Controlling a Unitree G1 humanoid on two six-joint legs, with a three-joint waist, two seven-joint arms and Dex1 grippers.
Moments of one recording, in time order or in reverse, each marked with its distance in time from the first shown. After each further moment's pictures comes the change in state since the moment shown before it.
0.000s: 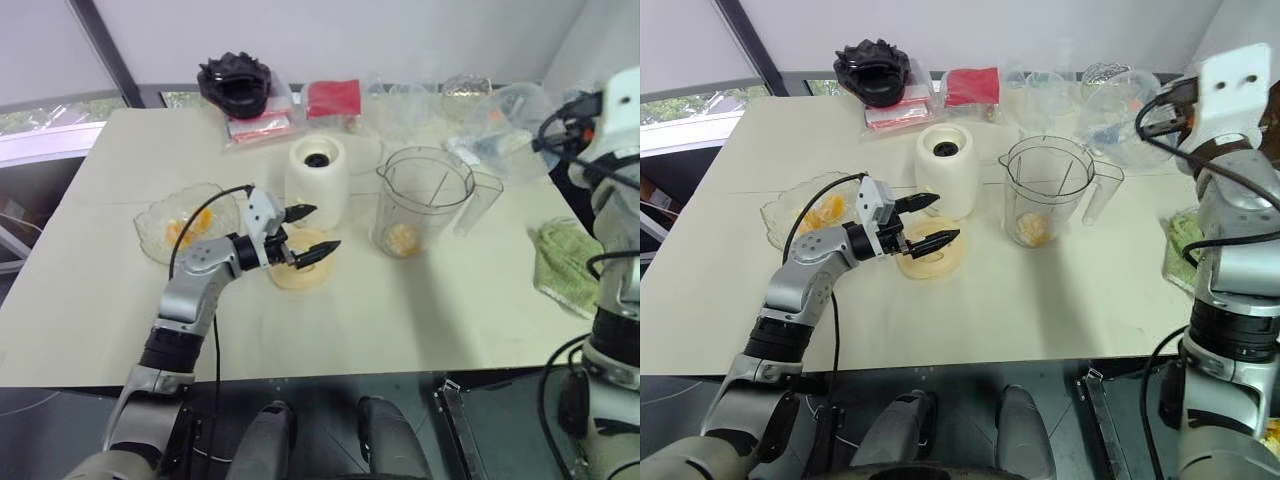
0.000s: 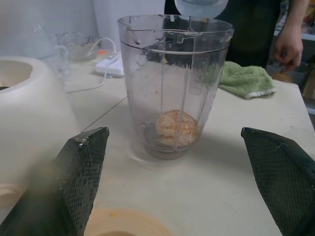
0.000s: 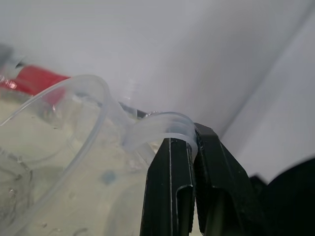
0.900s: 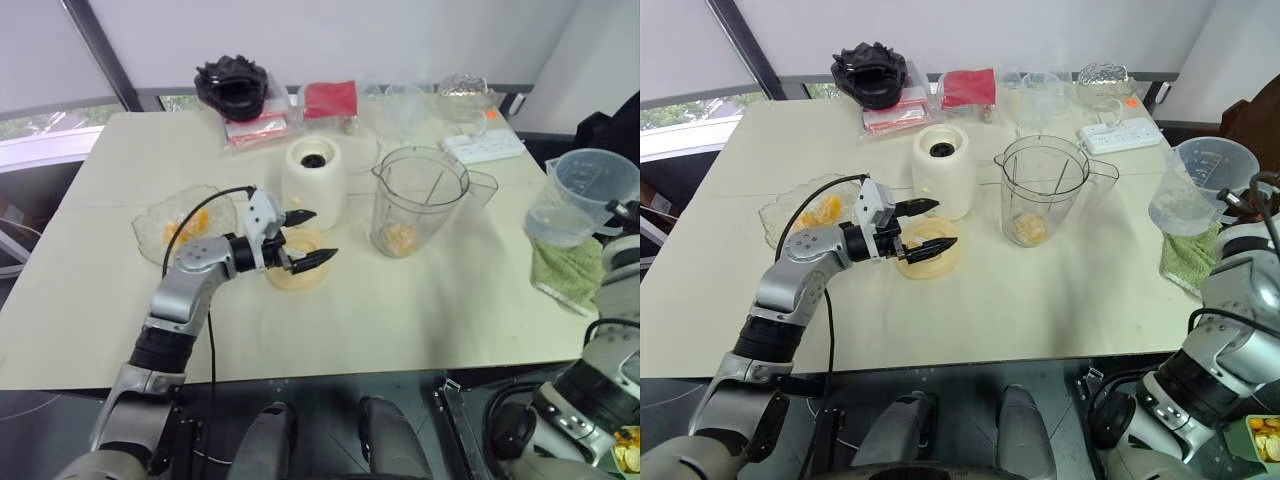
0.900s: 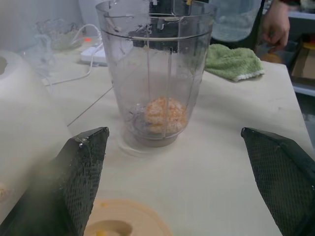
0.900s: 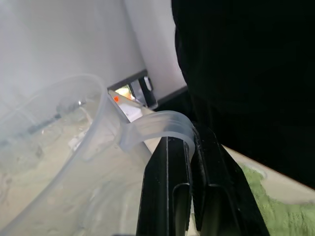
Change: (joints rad) left arm 0.001 0.070 -0.017 -0.048 -0.004 0.063 -0.030; right arm 0.255 0.439 -0.462 -0.055 0.196 -0.145 -0.281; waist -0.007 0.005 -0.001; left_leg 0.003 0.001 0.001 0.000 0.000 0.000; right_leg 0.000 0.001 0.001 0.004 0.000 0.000
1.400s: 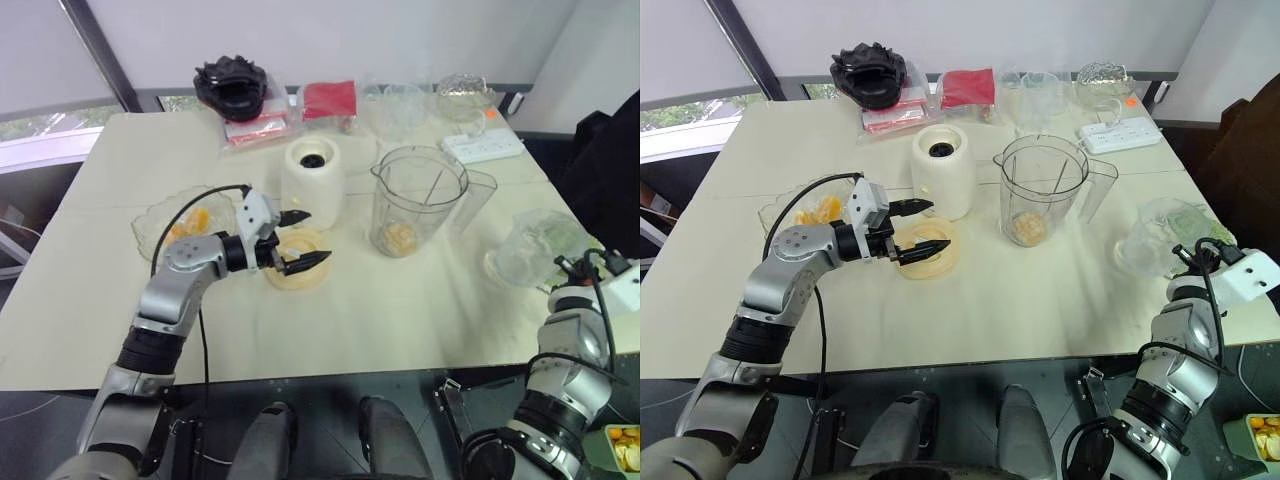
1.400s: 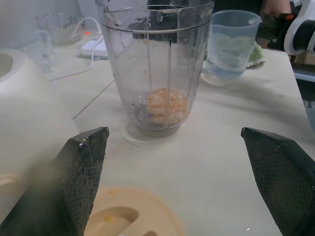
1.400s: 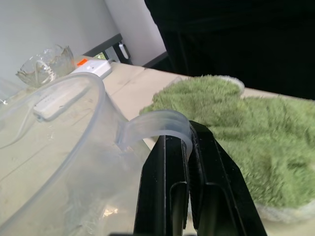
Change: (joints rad) left arm 0.007 0.048 0.001 -0.035 -0.001 0.015 -0.010; right arm 0.116 0.066 0.083 0.381 0.033 -0.438 0.019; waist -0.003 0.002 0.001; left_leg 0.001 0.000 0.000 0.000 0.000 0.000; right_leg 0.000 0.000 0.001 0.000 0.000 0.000
